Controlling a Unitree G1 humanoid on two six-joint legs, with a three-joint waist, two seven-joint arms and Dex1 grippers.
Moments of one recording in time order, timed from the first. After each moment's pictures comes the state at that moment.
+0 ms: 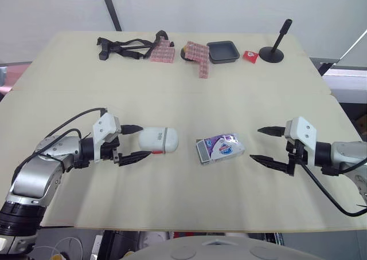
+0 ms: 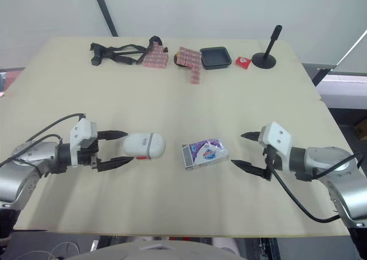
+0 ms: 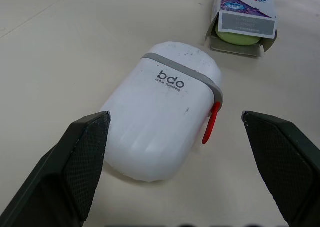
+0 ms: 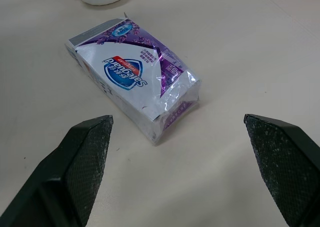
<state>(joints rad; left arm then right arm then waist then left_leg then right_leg) -0.05 0.77 0.08 -0.21 -0.46 0.34 -1.10 0.08 -0.85 -0.16 -0.43 0.47 0.44 0.98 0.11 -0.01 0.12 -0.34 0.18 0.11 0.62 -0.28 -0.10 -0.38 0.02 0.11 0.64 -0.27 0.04</state>
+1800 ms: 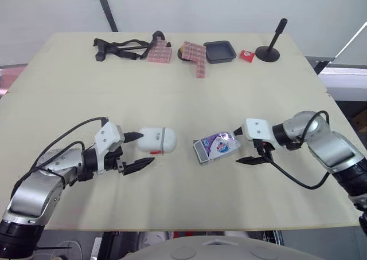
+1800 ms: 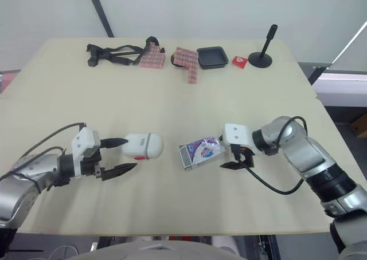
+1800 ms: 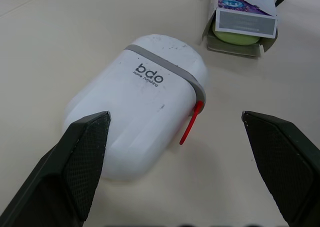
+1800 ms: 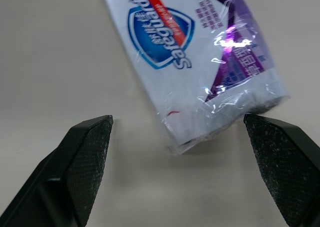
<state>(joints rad) 0.10 0.75 0.11 -0.38 -0.48 0.42 -0.95 -0.48 -0.80 0.39 -0.08 0.11 0.31 1.24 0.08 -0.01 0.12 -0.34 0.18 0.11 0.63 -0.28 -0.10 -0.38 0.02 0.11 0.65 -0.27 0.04</state>
